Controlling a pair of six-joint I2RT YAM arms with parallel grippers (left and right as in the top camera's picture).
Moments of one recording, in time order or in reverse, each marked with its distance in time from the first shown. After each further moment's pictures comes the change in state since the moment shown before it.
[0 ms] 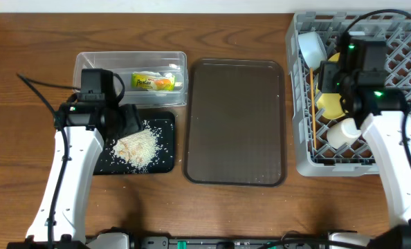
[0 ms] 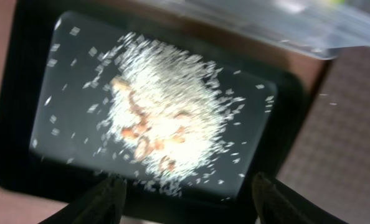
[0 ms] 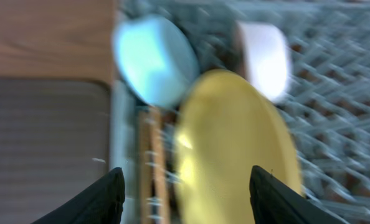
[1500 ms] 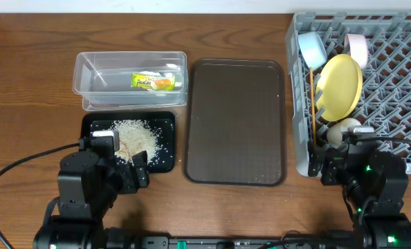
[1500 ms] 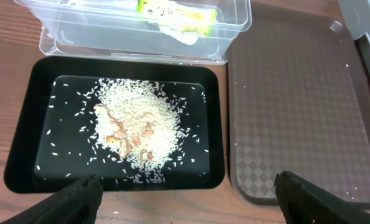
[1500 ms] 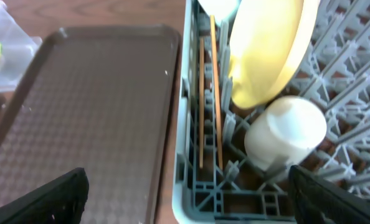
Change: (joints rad) left arm -0.084 -0.791 -0.301 -0.001 0.047 0.138; right arm -0.007 -0.915 -0.599 -0.180 -0.158 0.049
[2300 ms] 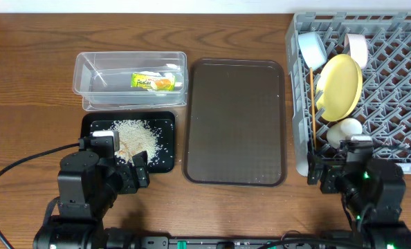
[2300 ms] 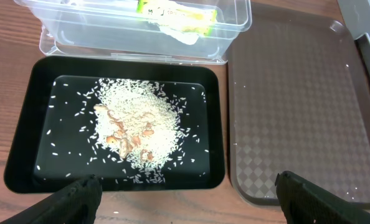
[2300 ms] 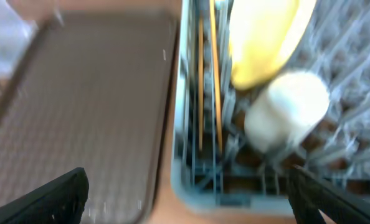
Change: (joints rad) left arm 0.000 0.000 0.000 0.000 0.000 0.000; right arm 0.000 -0.078 -0.035 -0.045 0.003 -0.002
